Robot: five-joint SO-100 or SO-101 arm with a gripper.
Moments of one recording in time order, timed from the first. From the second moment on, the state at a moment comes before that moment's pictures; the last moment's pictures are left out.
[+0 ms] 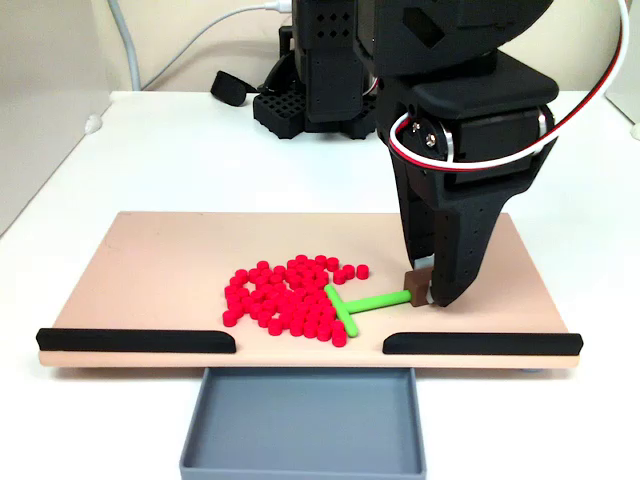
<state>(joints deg) -9.1 54.6 57.1 88.9 -5.9</state>
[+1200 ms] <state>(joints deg) -6.7 98.4 88.9 98.2 -63.9</state>
